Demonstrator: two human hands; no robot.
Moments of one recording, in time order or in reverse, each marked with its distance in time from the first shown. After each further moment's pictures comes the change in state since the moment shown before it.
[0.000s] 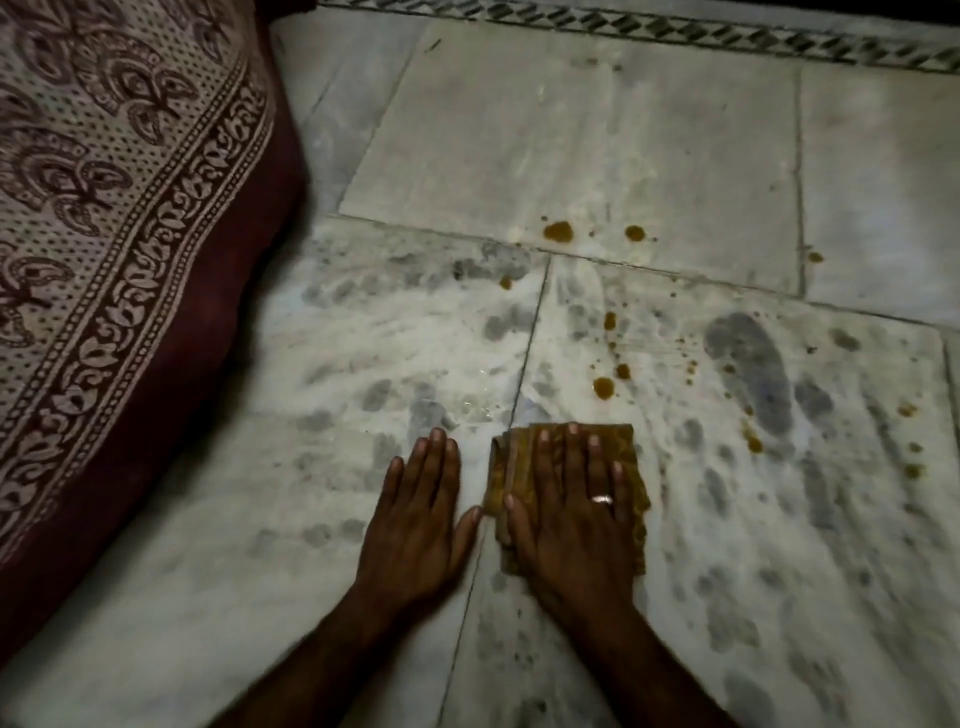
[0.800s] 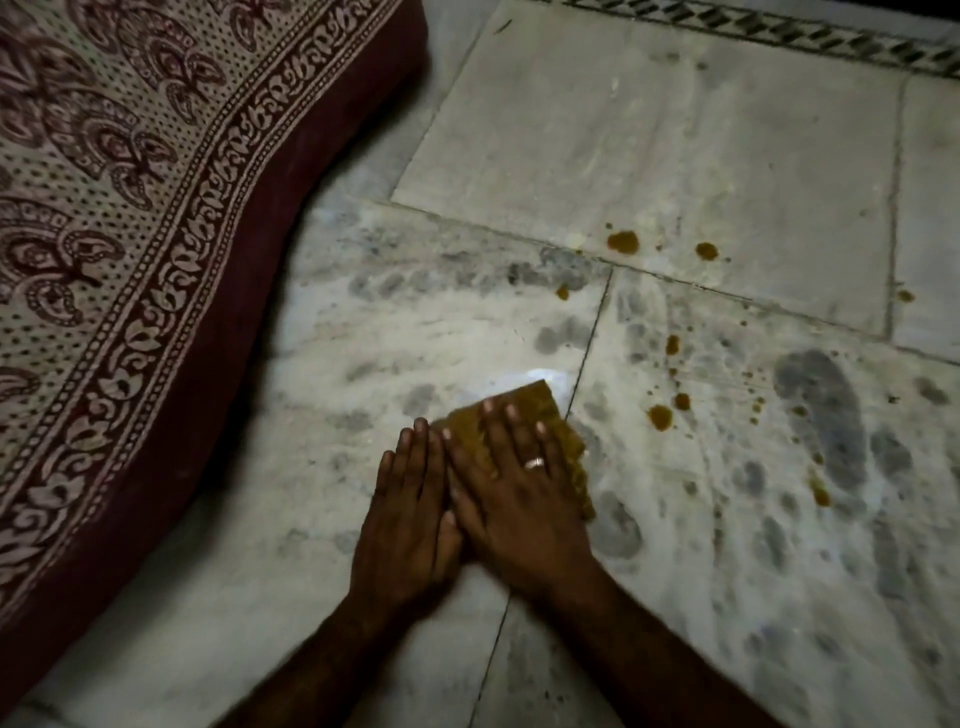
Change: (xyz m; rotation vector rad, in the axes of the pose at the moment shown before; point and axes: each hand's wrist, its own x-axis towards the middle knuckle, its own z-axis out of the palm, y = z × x) left_hand -0.001 -0.040 -0.009 -0.242 0.132 -0.172; right_hand 0.056 -0.066 0.015 0.034 -0.021 -0.417
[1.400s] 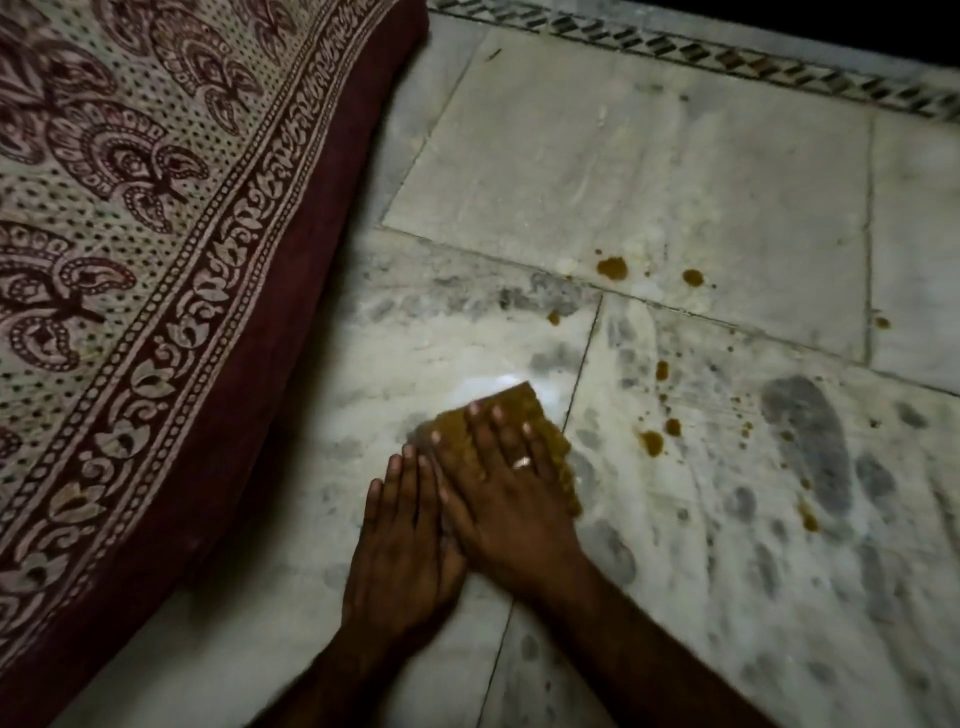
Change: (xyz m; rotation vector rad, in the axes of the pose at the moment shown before) left_hand 0.003 0.005 0.005 0.189 -0.033 -0.036; right_hand 0.028 0.009 0.002 -0.015 0.037 -0.019
